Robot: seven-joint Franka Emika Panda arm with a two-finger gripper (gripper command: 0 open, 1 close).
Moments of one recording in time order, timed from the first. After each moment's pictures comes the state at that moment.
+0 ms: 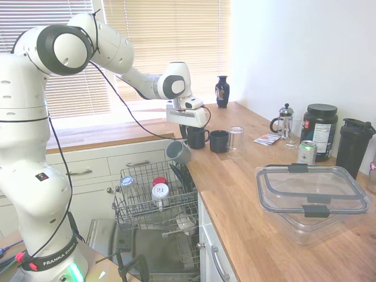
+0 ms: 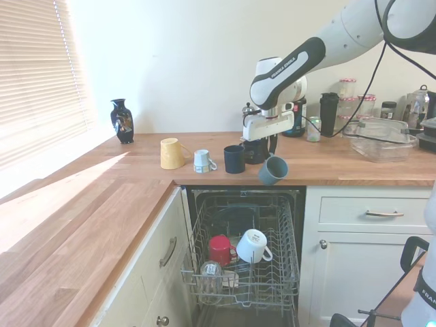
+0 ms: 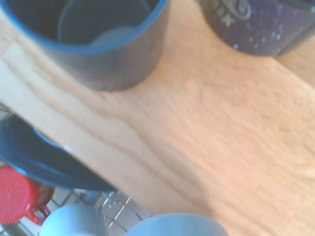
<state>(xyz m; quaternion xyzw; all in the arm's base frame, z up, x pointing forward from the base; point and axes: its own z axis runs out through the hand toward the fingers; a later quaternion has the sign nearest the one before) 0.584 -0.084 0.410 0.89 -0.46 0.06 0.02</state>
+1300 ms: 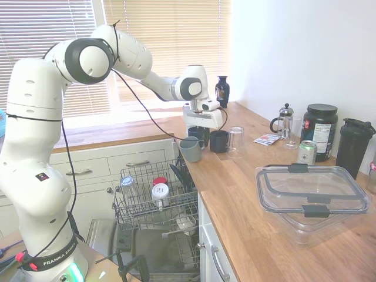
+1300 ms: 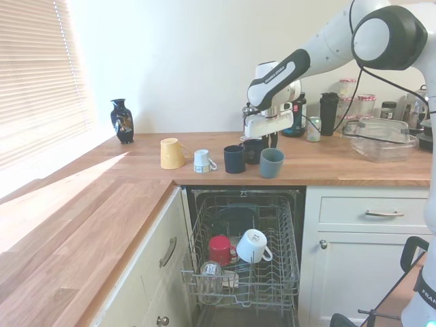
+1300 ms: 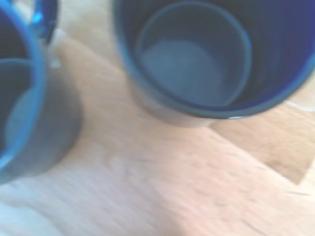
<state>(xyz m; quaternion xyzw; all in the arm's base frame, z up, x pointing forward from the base) 0.629 -0.143 0.396 0.87 -0.48 0.06 0.04</state>
